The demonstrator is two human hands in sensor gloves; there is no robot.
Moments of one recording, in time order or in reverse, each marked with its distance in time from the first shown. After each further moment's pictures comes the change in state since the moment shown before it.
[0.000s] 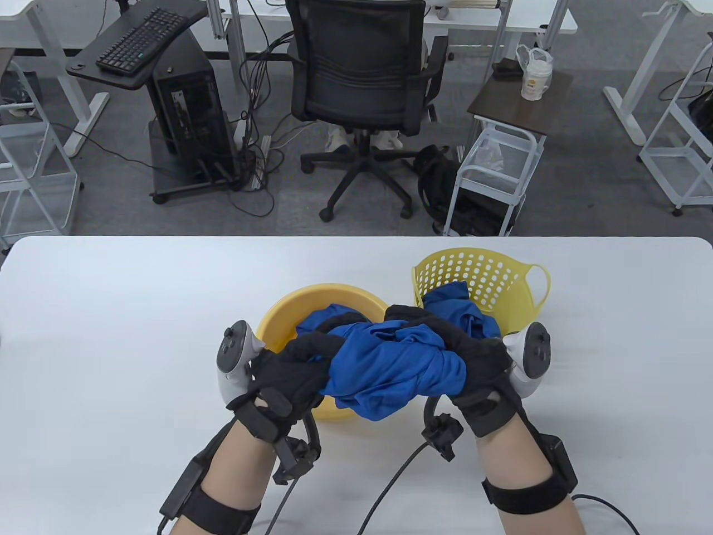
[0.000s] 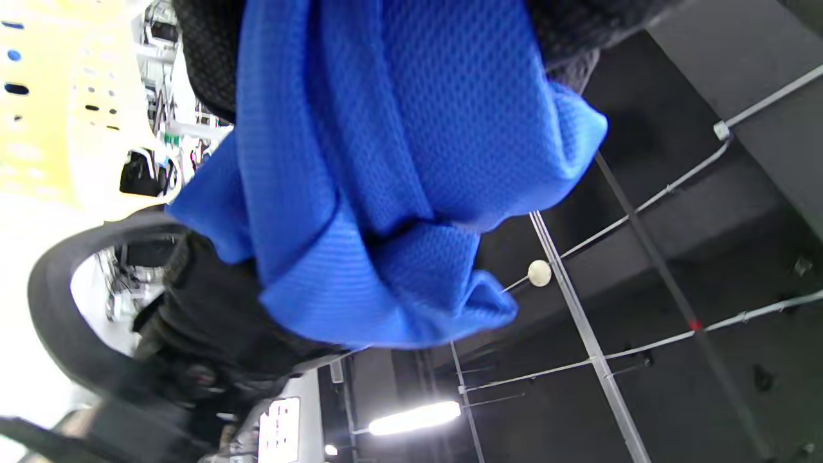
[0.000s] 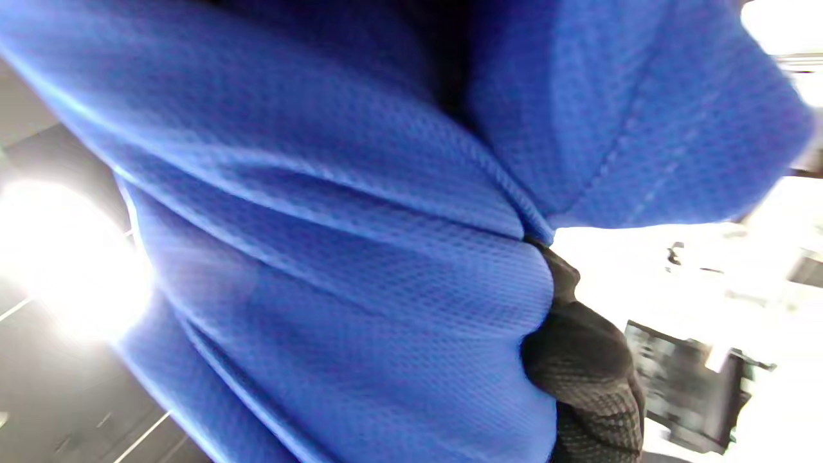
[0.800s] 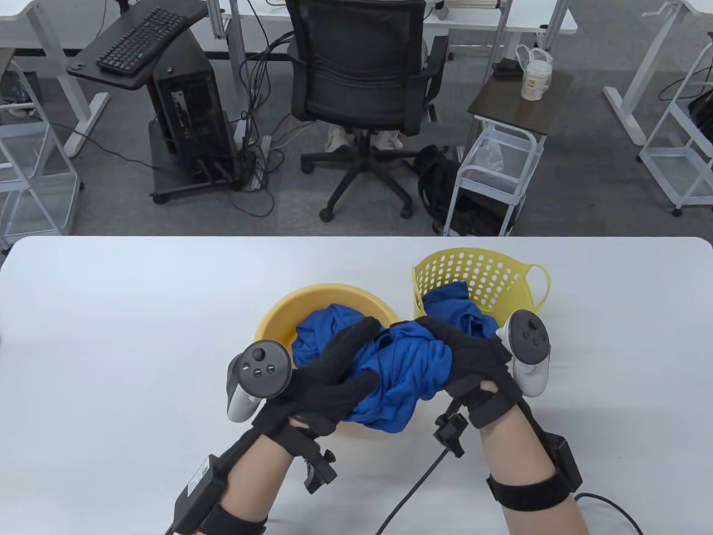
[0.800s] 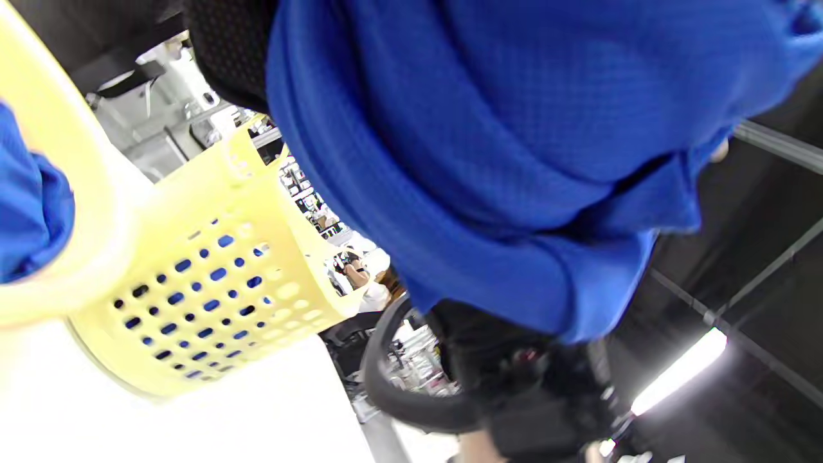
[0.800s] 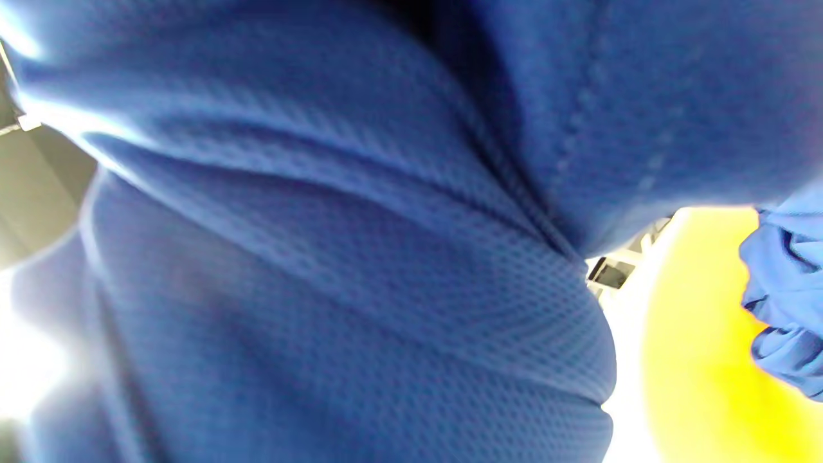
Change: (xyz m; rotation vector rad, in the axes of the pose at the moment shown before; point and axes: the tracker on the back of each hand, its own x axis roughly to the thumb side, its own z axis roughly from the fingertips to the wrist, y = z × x) left_hand -0.001 -0.029 0.002 0.052 0.166 -0.709; right_hand -0.011 -0.011 -0.001 0.020 0.222 0.238
